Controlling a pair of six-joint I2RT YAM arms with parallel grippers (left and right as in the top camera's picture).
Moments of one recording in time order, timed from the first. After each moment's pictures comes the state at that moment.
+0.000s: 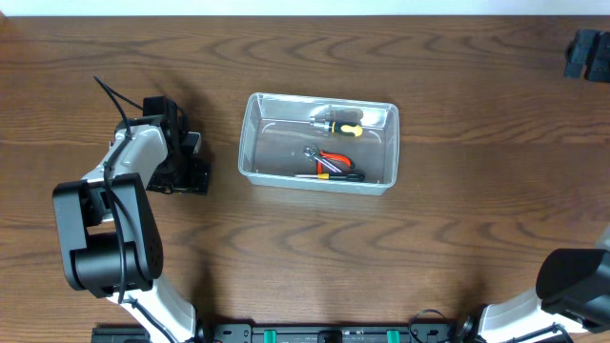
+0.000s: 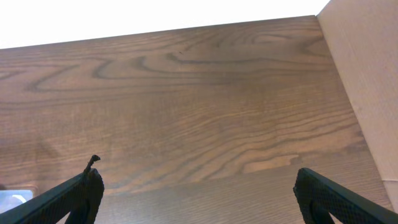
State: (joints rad) left arm 0.13 1.90 1.15 -0.84 -0.03 0.21; right arm -0.42 1.76 1.98 -1.04 -0.14 -0.19
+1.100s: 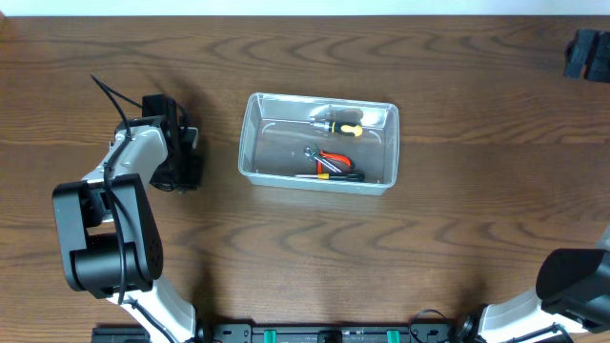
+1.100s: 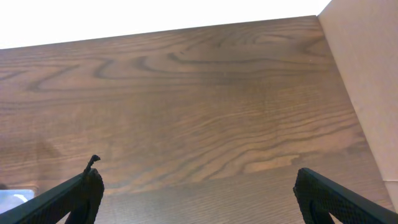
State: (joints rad) left arm 0.13 1.90 1.14 -0.77 -0.04 0.17; right arm -0.42 1.76 1.98 -1.04 -0.14 -0.19
